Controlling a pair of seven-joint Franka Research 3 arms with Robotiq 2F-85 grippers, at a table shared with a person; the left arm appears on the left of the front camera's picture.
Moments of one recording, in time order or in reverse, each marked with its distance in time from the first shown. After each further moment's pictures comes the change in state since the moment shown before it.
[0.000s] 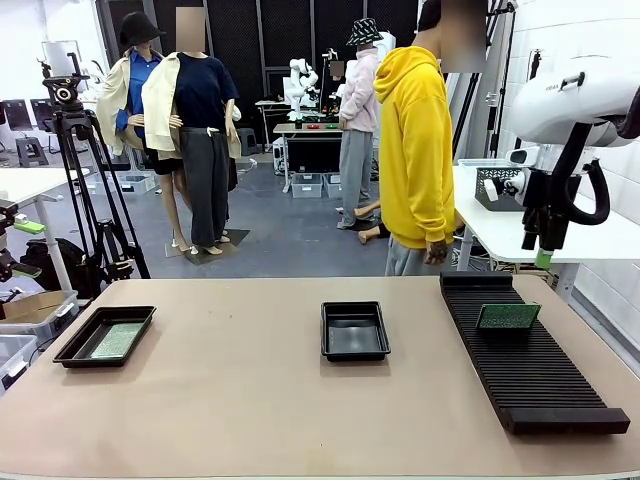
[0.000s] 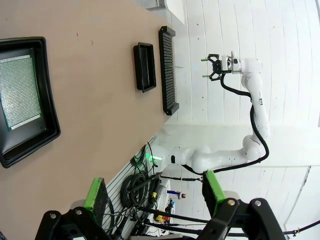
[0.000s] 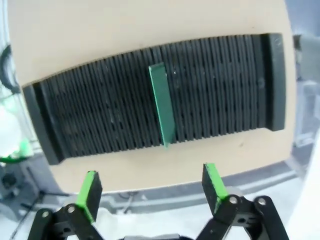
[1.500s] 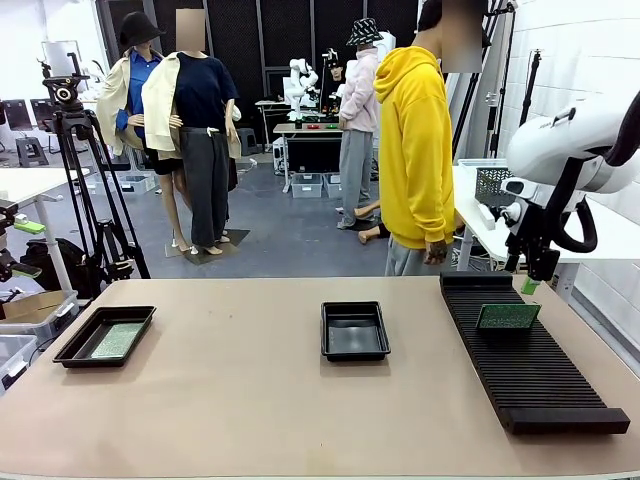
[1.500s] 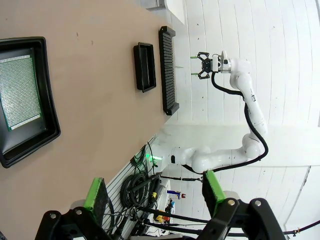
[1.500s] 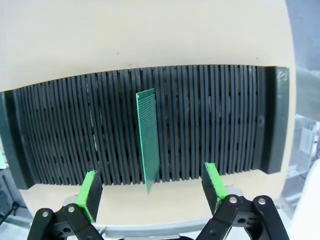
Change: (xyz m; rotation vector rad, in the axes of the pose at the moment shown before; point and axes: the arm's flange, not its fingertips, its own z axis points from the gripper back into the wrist) left arm 0.000 0.000 0.000 0.000 0.000 0.000; right arm -0.001 -0.011 -0.064 -0.046 -0.125 0.098
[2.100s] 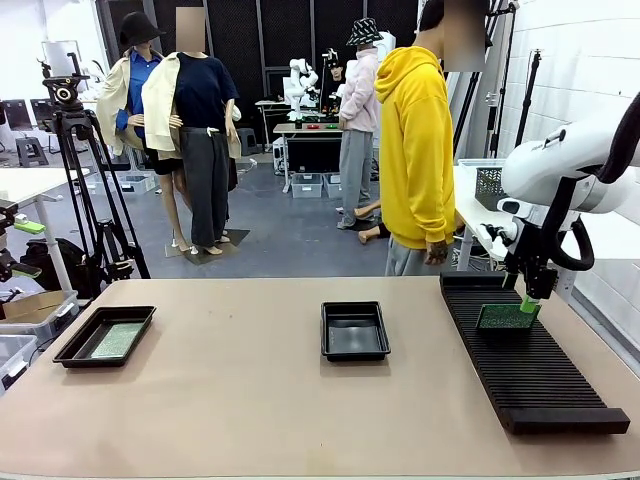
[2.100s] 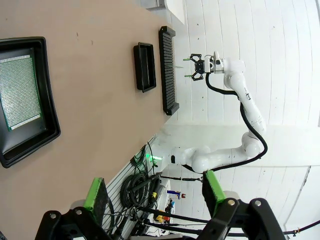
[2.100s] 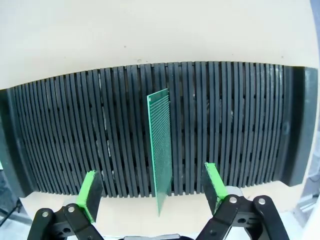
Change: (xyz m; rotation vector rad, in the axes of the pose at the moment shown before) left arm 0.000 0.000 0.000 0.000 0.000 0.000; right arm -0.005 0.004 -0.036 0.047 0.012 -0.003
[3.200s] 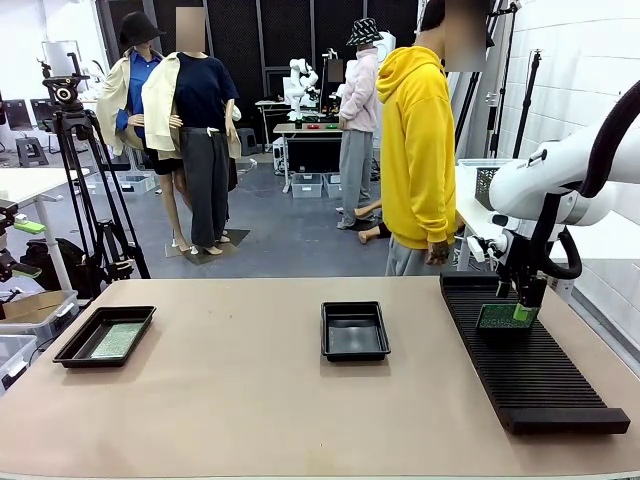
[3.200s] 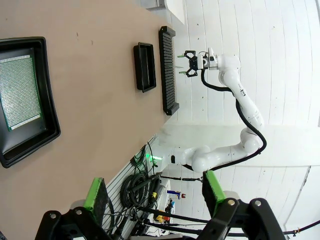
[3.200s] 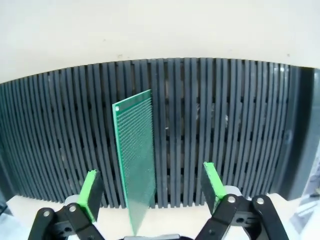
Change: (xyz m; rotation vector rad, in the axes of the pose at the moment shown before) left arm 0.000 0.000 0.000 0.000 0.000 0.000; right arm 0.002 -0.022 -0.027 -0.011 0.038 0.016
